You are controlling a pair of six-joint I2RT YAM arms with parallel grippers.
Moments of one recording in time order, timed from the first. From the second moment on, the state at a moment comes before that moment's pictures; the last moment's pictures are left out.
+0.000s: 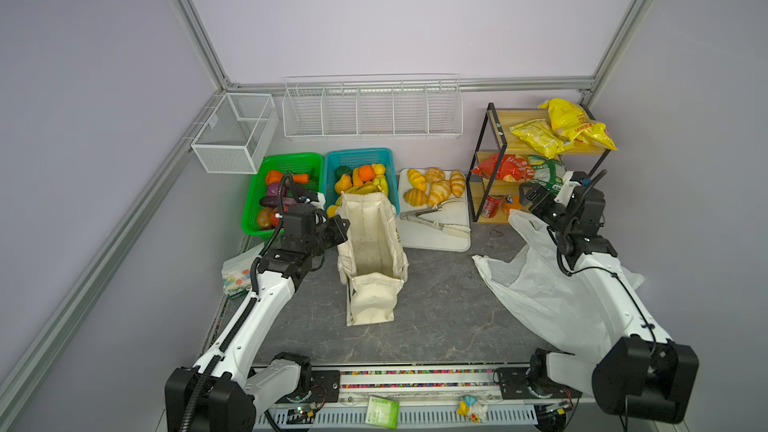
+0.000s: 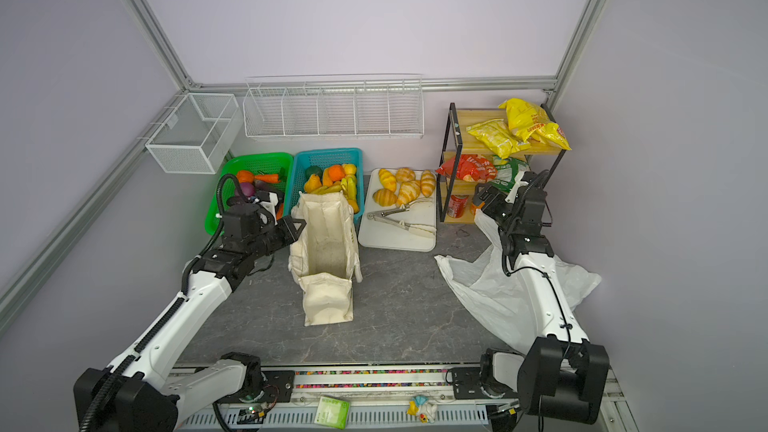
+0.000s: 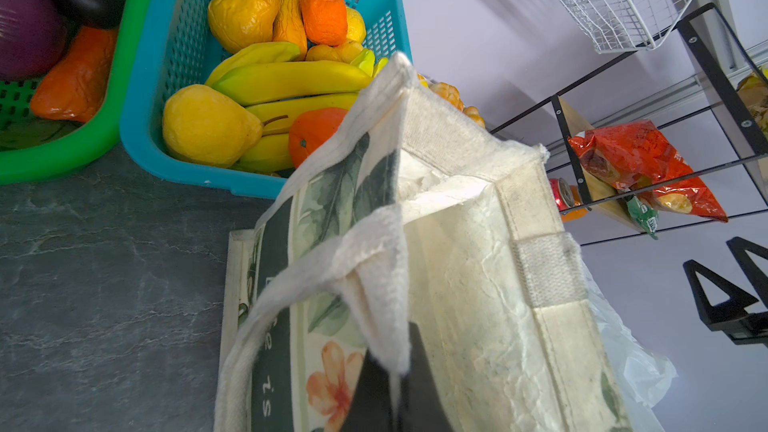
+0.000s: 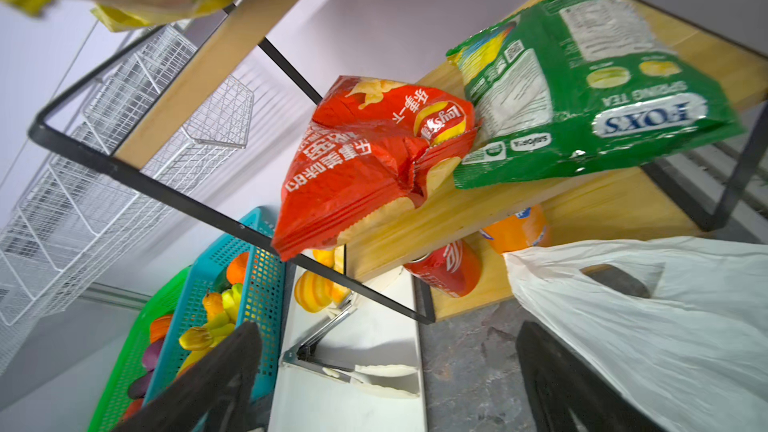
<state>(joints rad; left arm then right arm) -0.26 1.11 0.90 -0.30 0.27 -0.60 -0.11 1.25 0.98 -0.07 -0.26 0.61</state>
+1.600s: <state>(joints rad) -0.26 1.04 0.87 -0.27 0.28 -0.59 -0.01 0.94 1.03 -0.12 -0.26 0.56</state>
